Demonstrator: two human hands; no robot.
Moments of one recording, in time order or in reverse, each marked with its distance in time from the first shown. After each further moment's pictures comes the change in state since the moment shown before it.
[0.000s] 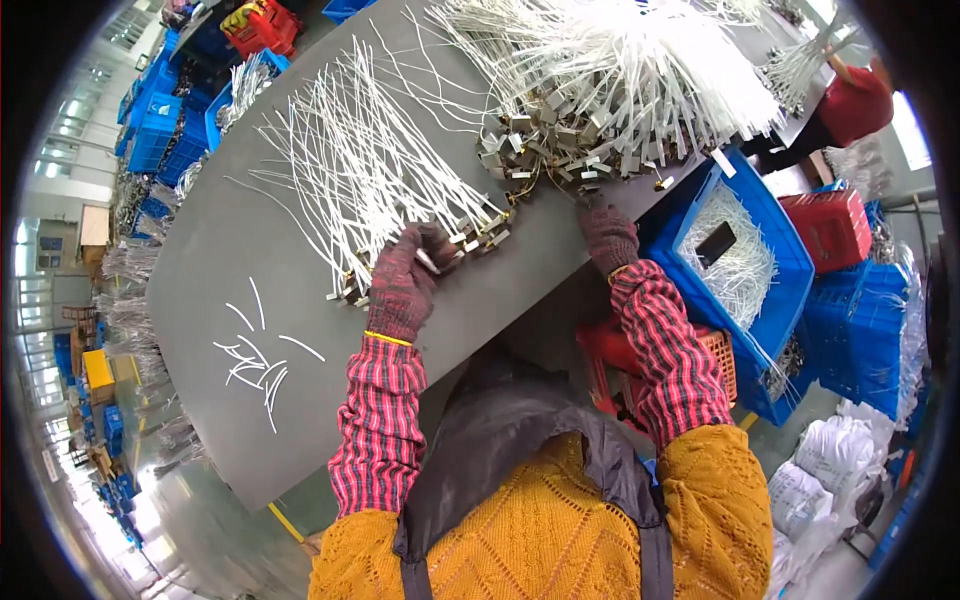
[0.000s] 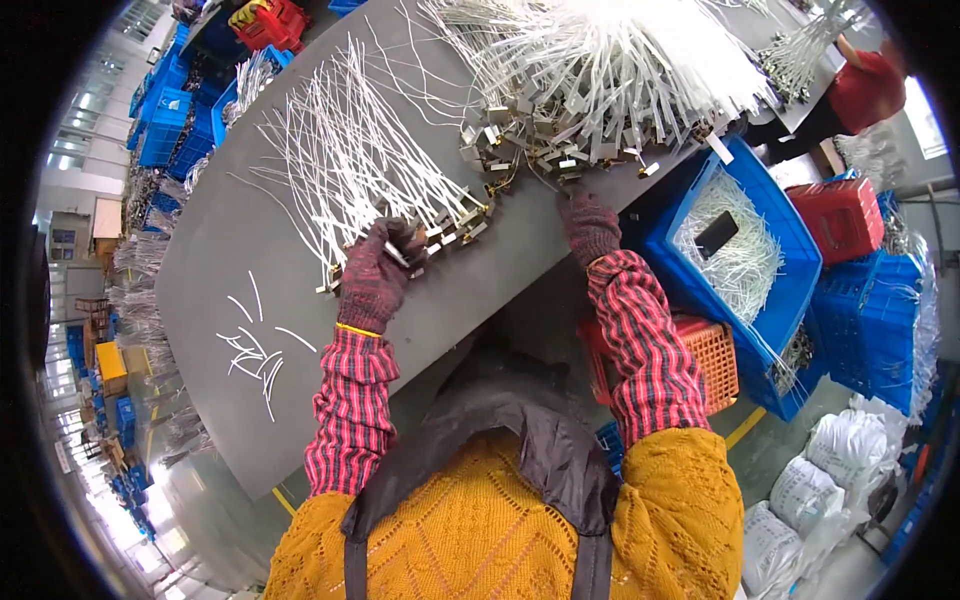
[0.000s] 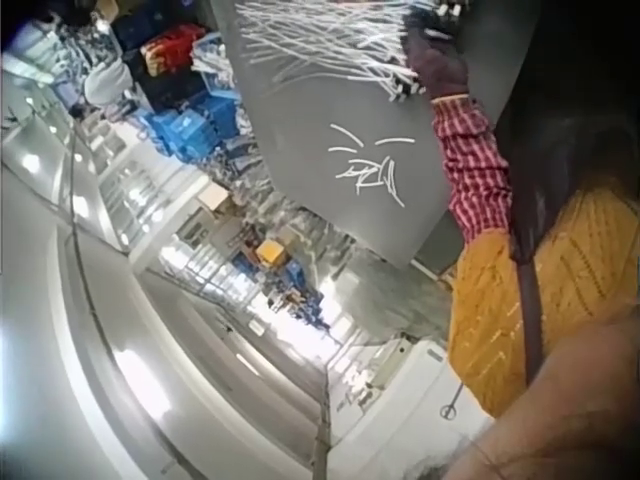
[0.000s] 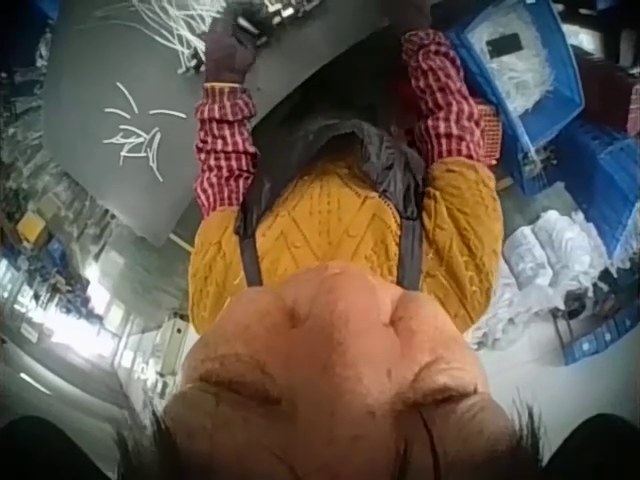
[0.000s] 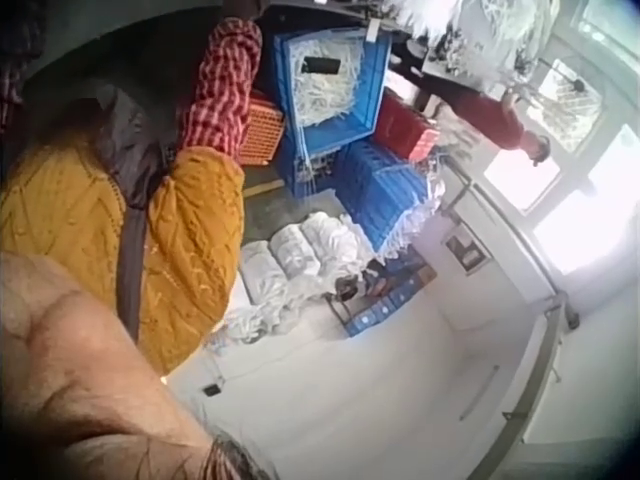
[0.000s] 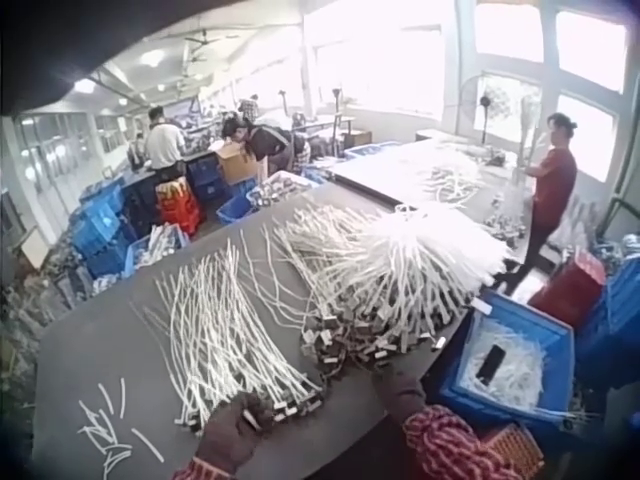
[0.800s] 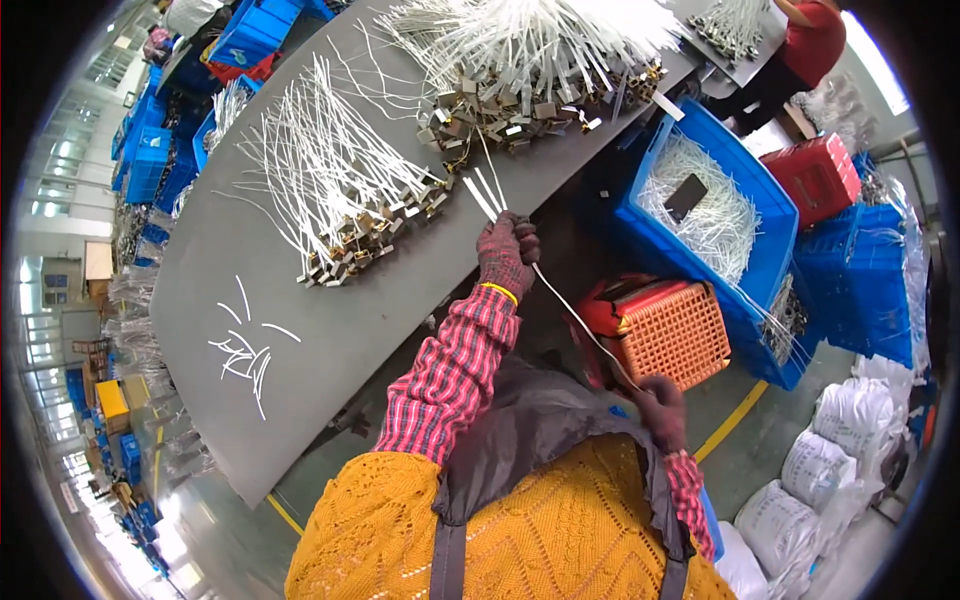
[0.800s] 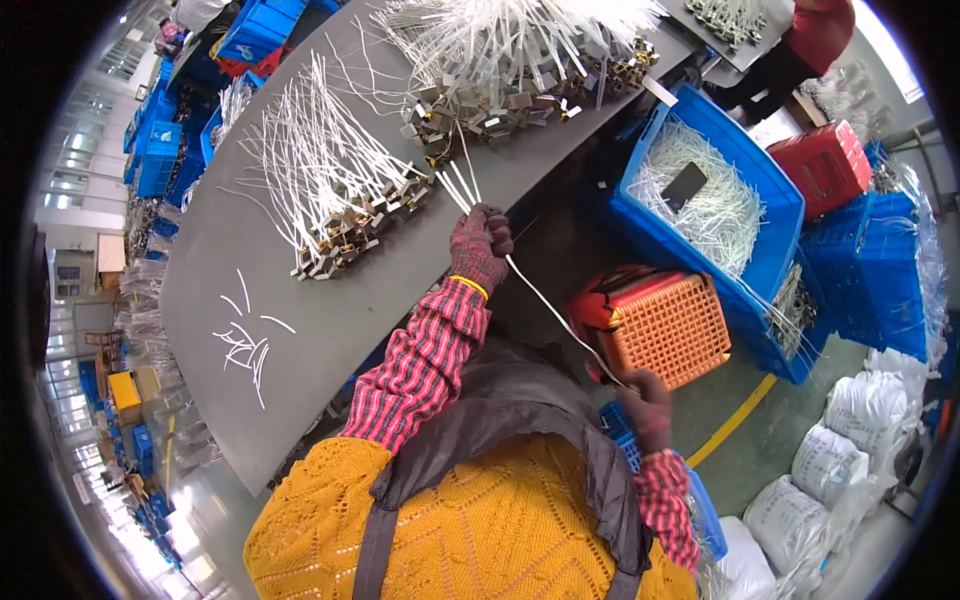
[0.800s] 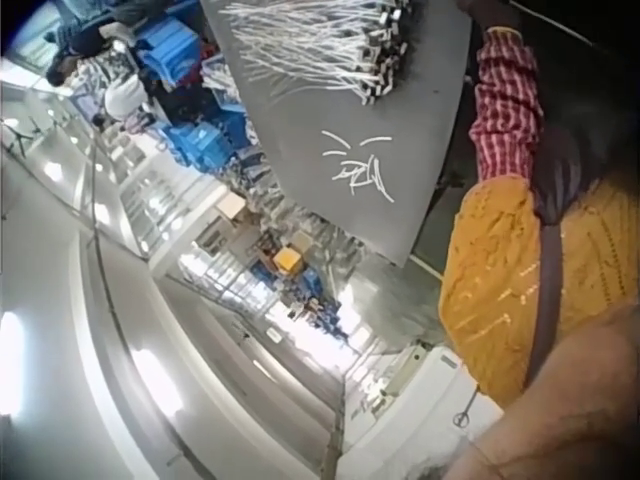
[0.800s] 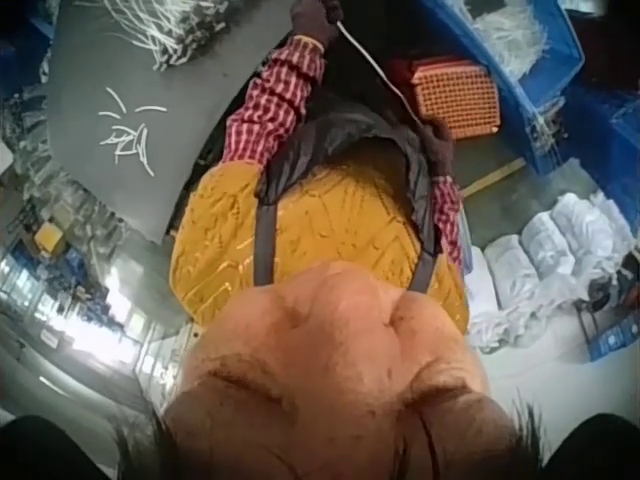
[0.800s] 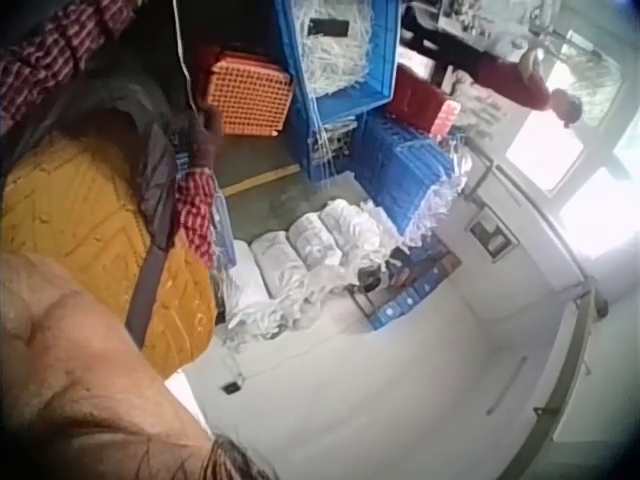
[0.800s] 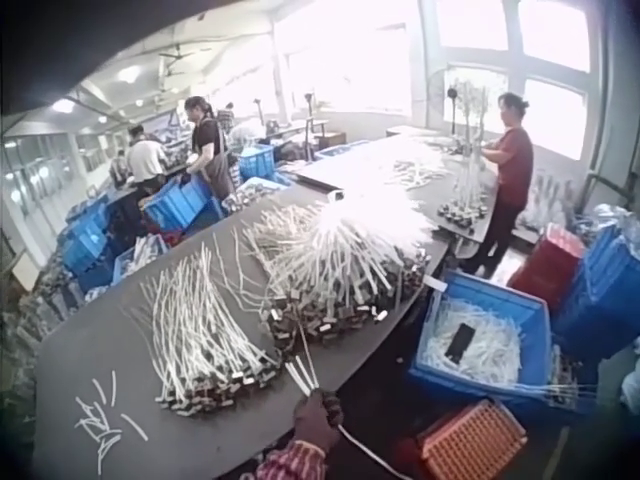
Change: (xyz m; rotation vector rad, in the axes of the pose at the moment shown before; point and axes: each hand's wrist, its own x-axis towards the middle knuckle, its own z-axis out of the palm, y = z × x) left_hand 0.002 -0.212 0.120 -0.146 0.247 -0.180; right_hand -0.451 0.084 -0.082 1.859 -0.285 0.831
